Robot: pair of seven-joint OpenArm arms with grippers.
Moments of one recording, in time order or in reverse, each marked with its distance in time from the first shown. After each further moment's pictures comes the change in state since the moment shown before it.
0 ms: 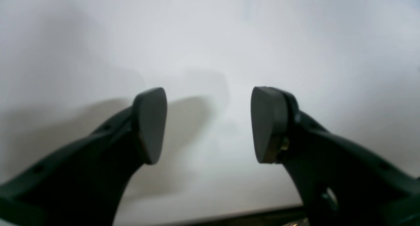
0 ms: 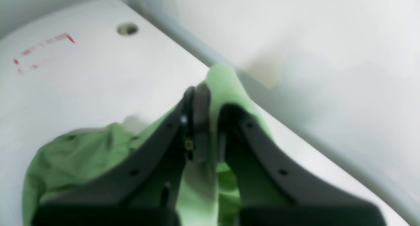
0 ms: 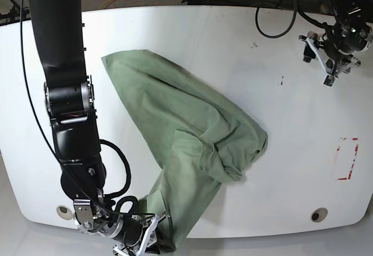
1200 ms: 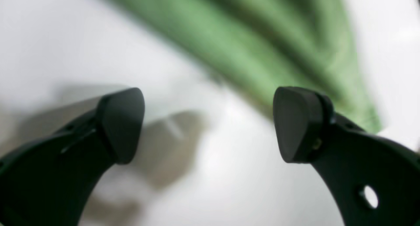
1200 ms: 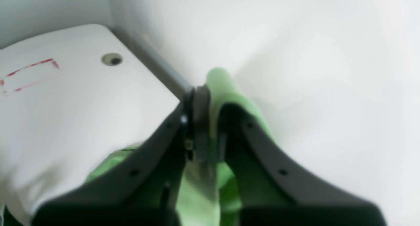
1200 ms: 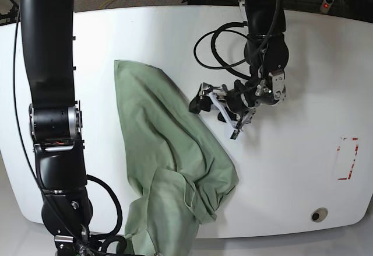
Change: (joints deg) left arm -24.8 19.4 21.4 -33.0 -2.6 9.0 -15.3; right arm 11.8 1.3 -0.2 0.2 0.1 0.3 -3.7
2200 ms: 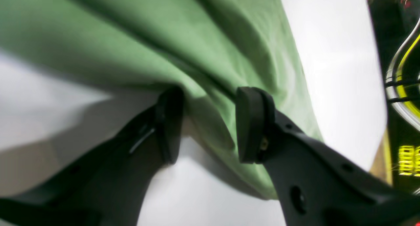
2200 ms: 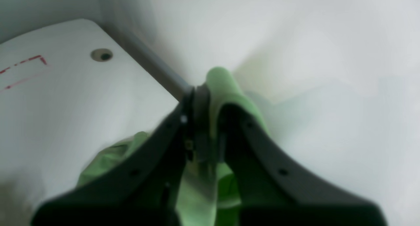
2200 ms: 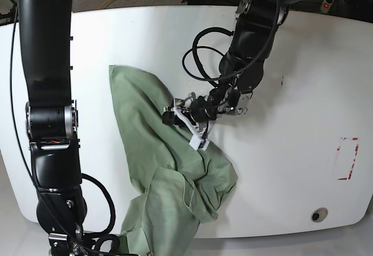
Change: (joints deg) left arm -8.8 -0.1 21.6 -20.3 -12.7 18.2 -12.7; right arm -0.2 1.4 -0.1 0.0 -0.1 0.1 0.0
